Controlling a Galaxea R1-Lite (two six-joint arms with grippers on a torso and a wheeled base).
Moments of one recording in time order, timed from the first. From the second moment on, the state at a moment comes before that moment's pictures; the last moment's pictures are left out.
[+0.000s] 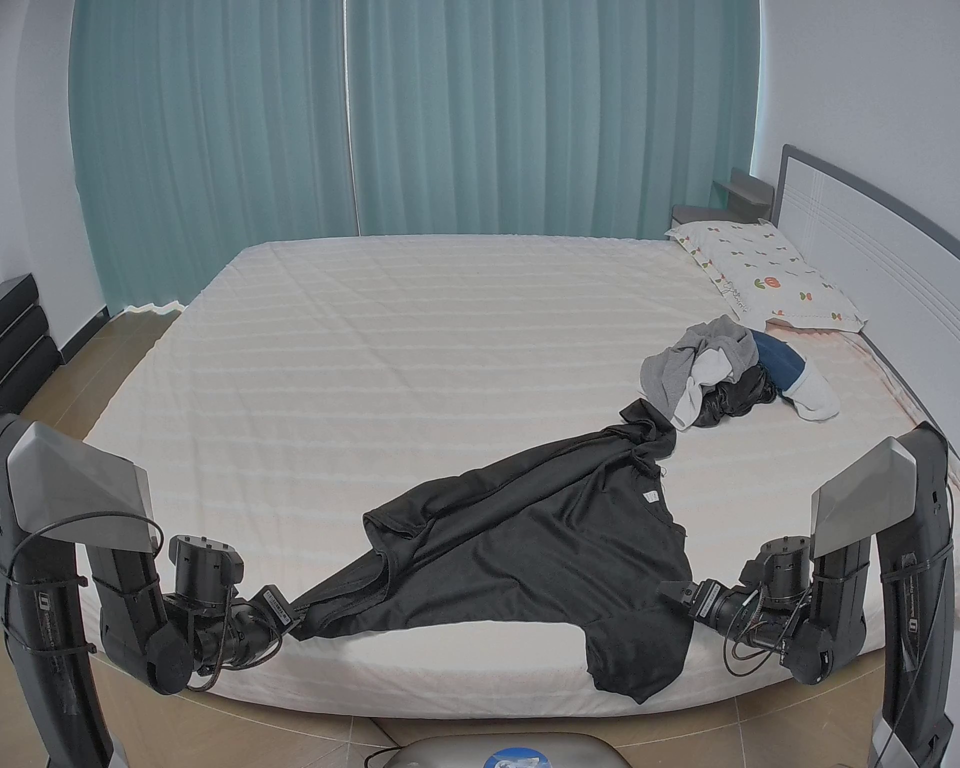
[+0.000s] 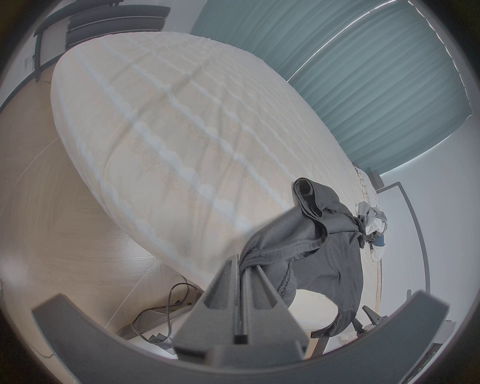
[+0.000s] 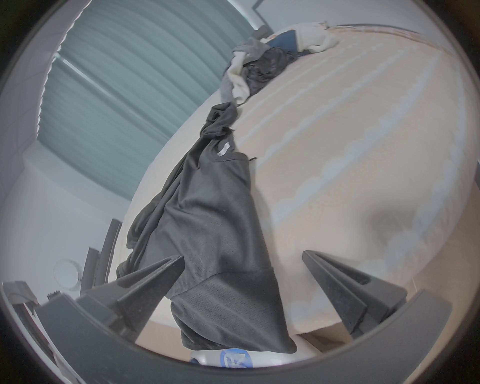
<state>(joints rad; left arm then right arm) -0.16 2.24 -0.26 -1.20 -0.07 -0.87 0.21 2.50 -0.32 -1.55 0.13 0.73</state>
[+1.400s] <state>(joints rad) -0.21 2.25 -0.23 -1.19 -0.06 -0.80 0.02 2.45 -0.18 -1.55 0.31 0.55</state>
